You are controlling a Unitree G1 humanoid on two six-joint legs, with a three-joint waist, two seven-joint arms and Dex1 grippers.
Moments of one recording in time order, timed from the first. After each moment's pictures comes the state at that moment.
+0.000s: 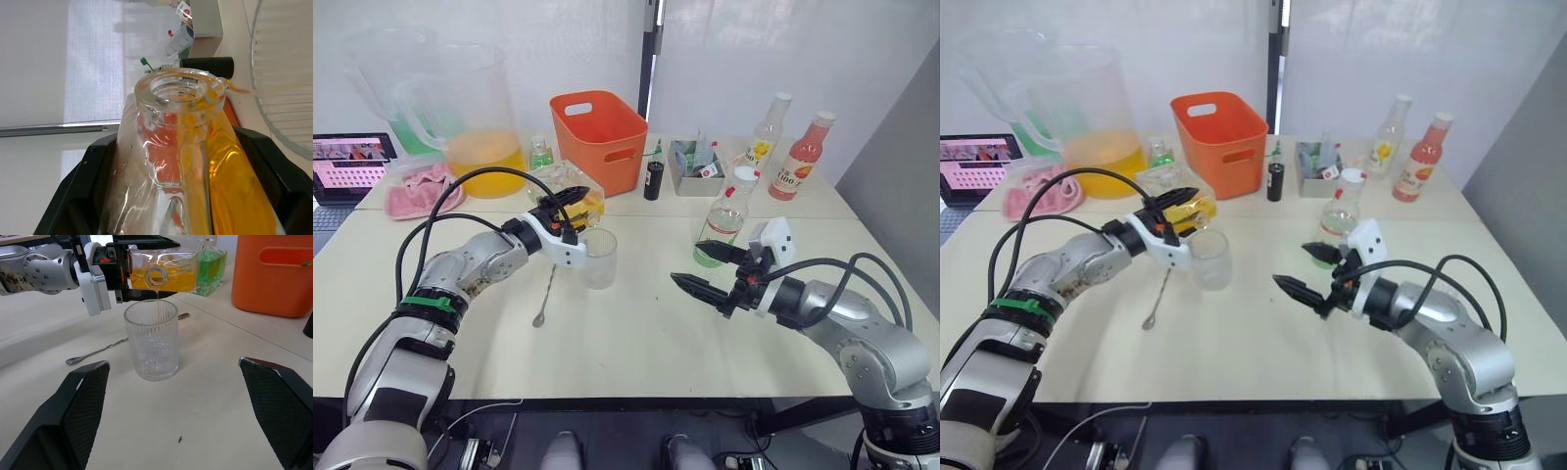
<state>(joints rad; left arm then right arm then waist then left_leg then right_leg) -0.91 0.70 -0.34 0.68 0.85 -0.72 0.04 -0.33 -0.62 -0.09 -0.46 0.69 0.69 0.65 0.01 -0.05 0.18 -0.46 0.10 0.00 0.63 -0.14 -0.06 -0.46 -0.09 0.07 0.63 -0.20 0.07</state>
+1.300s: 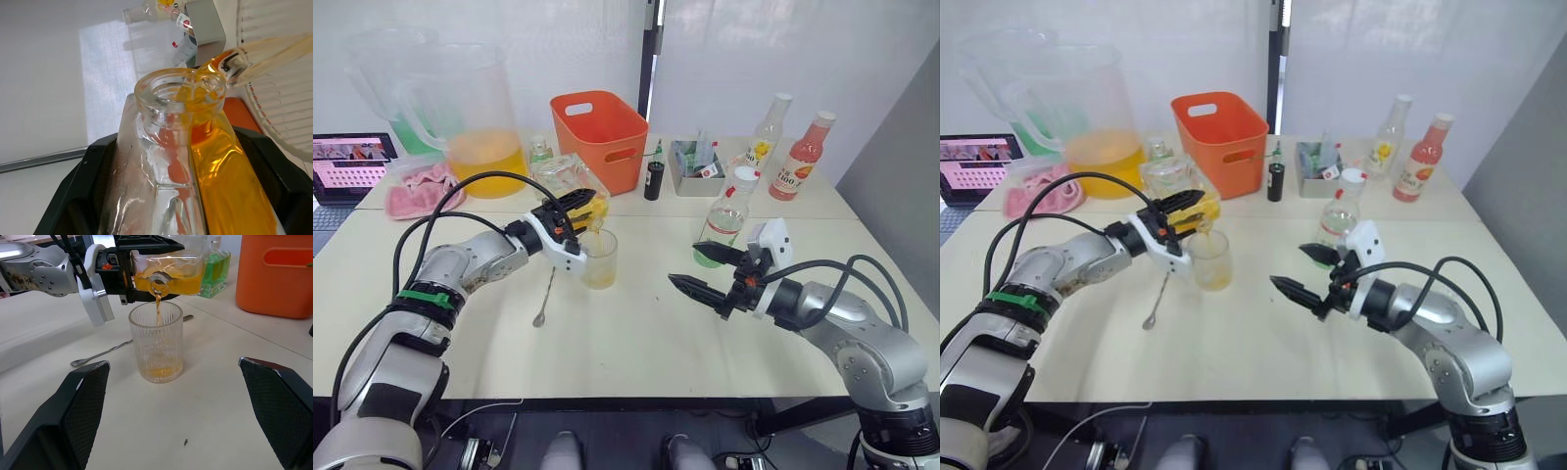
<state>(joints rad) -0.94 0.74 -0.41 0.65 1.00 -0.72 0.19 -0.33 -0.60 -0.09 -0.47 0.69 0.69 0.65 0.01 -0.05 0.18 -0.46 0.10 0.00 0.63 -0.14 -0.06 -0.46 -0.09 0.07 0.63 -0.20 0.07</state>
